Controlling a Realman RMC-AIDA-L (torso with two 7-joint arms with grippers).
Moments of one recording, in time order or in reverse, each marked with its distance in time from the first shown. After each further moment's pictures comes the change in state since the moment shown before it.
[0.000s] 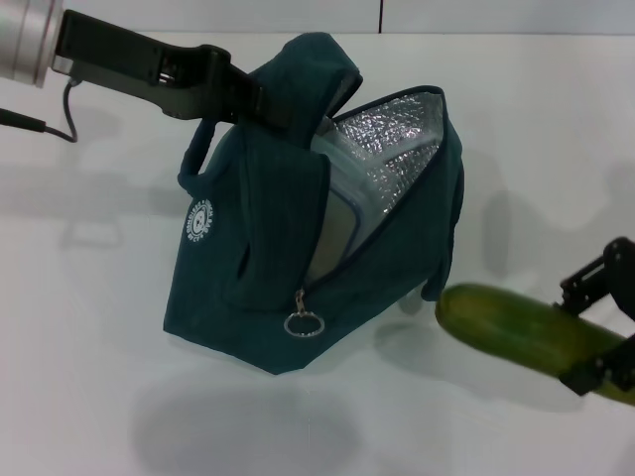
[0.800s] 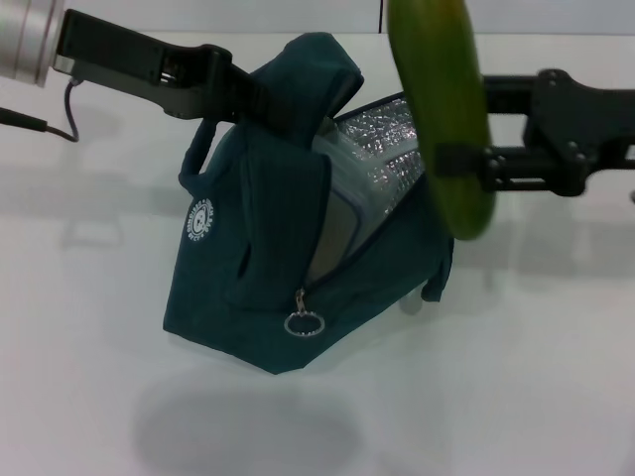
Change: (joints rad) left arm -0.003 0.000 0.000 -0.003 0.000 0.000 0.003; right arm -0.063 0.058 0.160 0.358 0.555 0.269 -0.339
